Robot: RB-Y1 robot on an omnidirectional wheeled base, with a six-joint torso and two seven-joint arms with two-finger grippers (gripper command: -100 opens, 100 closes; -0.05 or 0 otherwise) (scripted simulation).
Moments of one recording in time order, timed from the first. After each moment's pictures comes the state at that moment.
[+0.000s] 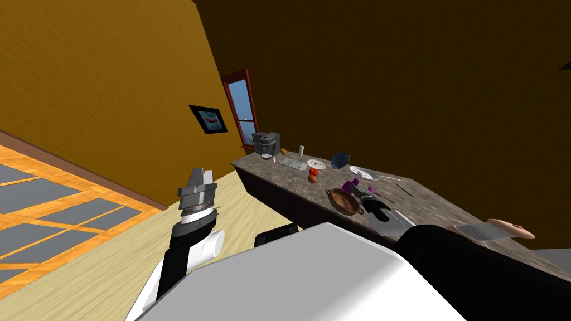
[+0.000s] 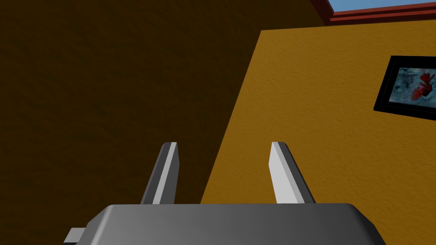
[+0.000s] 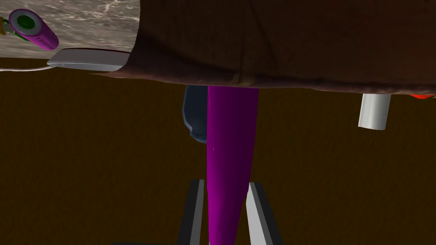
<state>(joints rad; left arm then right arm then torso) 0.45 0.04 0.01 -2.20 -0.05 -0.59 -0.11 0.69 -0.59 -0.48 -1.85 0.25 0.23 0.45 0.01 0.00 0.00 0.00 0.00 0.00</state>
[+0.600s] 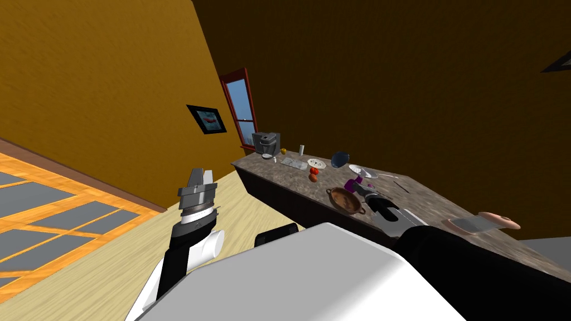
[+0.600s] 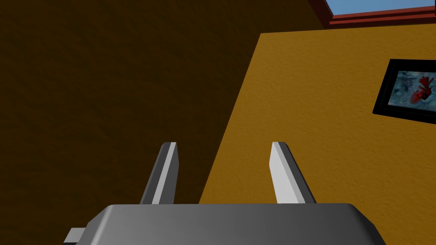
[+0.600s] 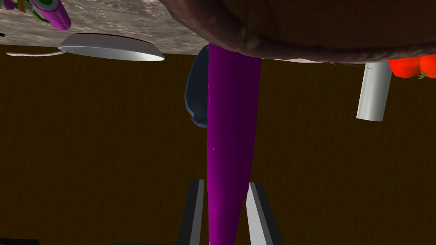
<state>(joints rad) 0.45 0.04 0.01 -2.20 -0.05 -0.59 -0.11 0.77 -0.63 -0.52 -1.97 0.20 0.30 0.44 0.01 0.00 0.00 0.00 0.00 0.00</state>
